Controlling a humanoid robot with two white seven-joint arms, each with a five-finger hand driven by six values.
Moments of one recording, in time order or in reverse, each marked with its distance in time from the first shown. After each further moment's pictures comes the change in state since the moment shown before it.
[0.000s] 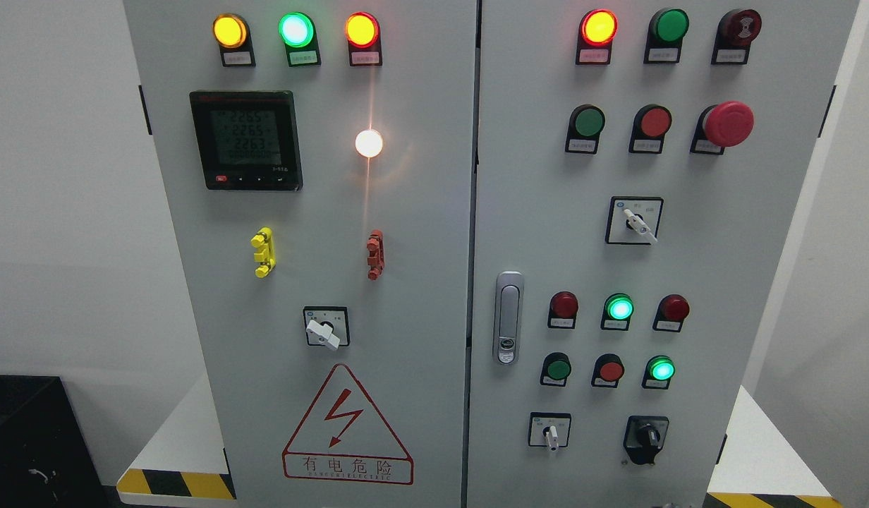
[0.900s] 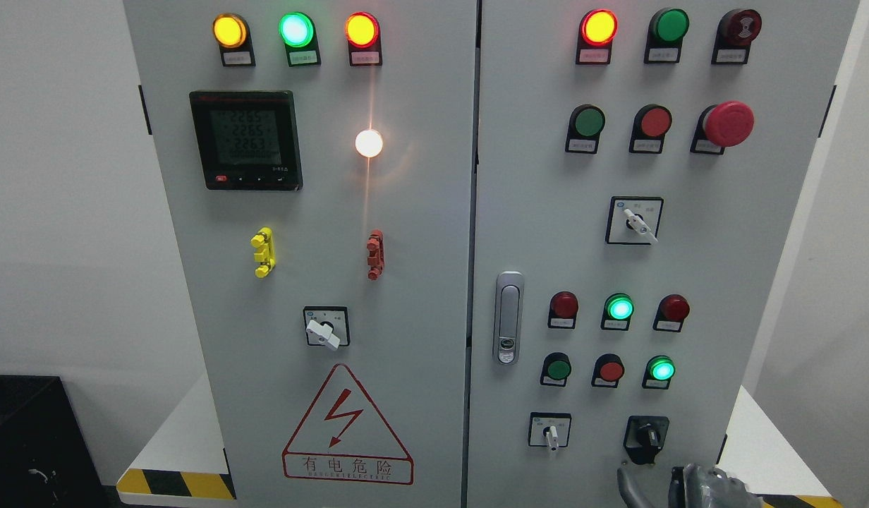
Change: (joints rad) left arm 0.000 0.000 0.000 0.000 0.000 0.000 0.000; right arm -0.110 0.005 -0.071 0.061 0.009 0.010 0.002
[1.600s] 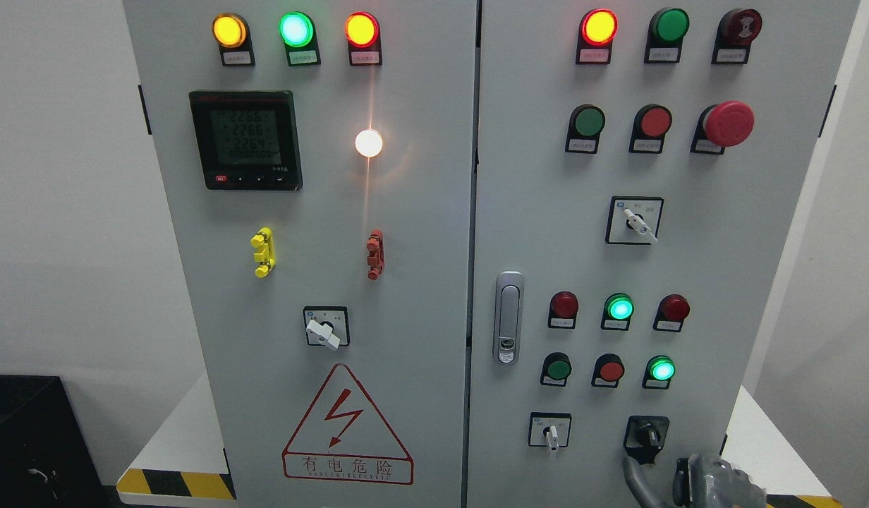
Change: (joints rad) left arm 0.000 0.000 0.000 0.000 0.000 0.000 0.000; right arm -0.045 0.002 -0.027 0.045 0.001 0.004 0.011
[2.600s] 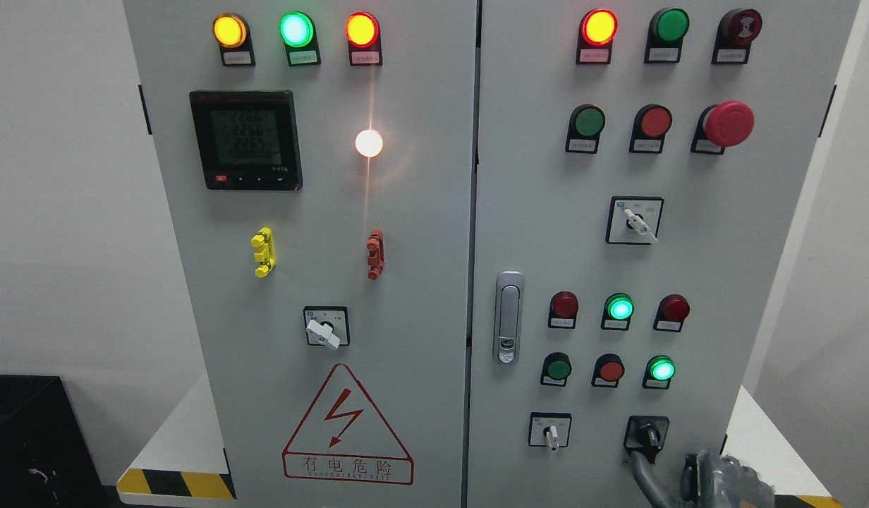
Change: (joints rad) left arm 0.000 0.000 0.000 0.000 0.000 0.000 0.000; right arm -0.023 0.001 -0.028 0.020 0.000 -0.001 0.002
